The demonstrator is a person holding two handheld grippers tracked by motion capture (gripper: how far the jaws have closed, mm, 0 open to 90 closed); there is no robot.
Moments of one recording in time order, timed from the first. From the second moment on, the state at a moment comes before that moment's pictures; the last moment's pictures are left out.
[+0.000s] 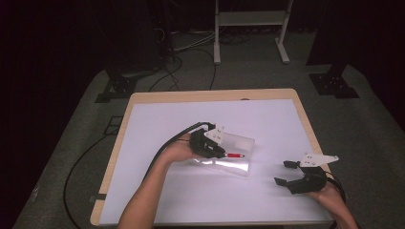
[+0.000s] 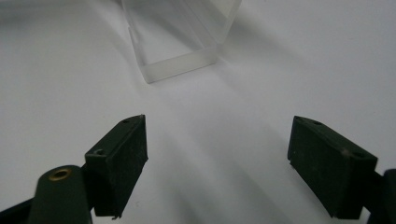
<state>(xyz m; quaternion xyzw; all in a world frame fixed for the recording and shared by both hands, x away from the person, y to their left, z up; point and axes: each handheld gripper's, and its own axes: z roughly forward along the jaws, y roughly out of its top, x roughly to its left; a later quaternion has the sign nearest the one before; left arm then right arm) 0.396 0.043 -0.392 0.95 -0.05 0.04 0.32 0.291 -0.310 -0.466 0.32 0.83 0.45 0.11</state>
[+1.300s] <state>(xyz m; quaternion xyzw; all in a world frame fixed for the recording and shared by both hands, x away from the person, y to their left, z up) 0.411 0.020 -0.430 0.96 -0.05 0.00 0.29 0.291 -0.312 -0.466 0.32 0.83 0.45 0.11</state>
